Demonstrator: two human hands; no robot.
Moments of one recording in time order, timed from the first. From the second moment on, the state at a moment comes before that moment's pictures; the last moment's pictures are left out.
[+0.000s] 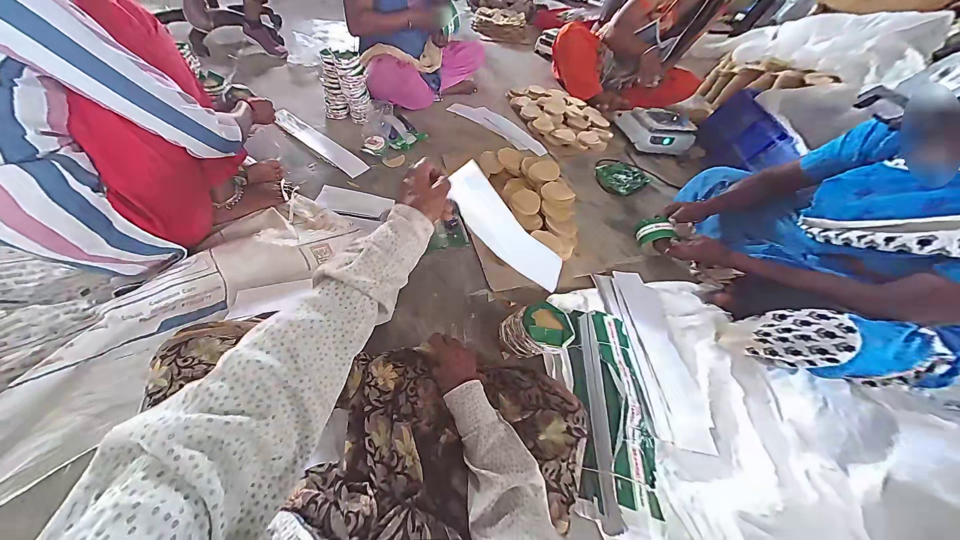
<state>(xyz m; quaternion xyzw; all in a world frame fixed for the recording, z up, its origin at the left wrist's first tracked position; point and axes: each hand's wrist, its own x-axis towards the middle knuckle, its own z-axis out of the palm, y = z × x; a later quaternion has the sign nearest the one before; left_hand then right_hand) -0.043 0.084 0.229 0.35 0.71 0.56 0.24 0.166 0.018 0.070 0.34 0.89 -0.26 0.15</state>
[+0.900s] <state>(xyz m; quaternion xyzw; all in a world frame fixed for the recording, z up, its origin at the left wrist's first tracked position) -0.039 -0.098 0.026 -0.03 0.73 0.61 0.31 0.137 0.036 0.049 0.31 0.84 -0.41 -0.14</state>
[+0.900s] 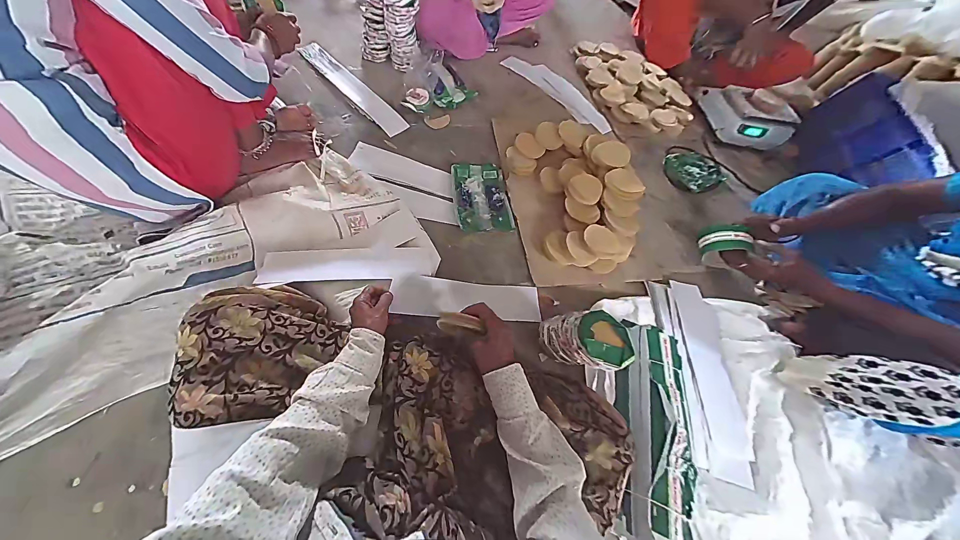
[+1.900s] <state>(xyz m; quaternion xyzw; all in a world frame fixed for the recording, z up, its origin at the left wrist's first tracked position) -0.031 -0.031 0.016 0.49 0.71 0.49 0.15 0.095 0.082 0.007 0.36 0.77 -0.50 -0.18</state>
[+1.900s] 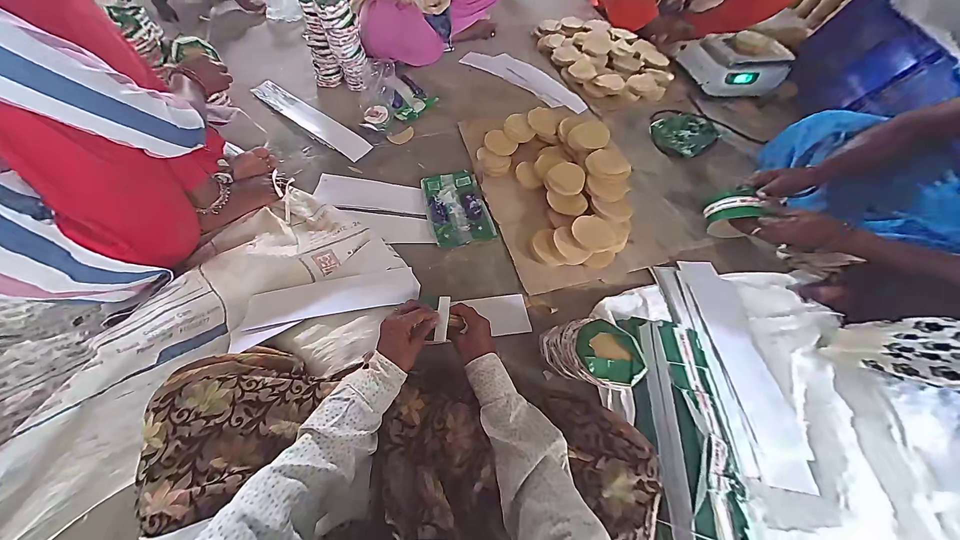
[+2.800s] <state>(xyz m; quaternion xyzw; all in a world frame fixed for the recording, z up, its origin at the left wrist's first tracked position) -0.015 -0.010 0.034 0.39 0.70 0.59 0.10 0.133 -0.002 0.040 0.52 0.33 -0.73 -0.30</state>
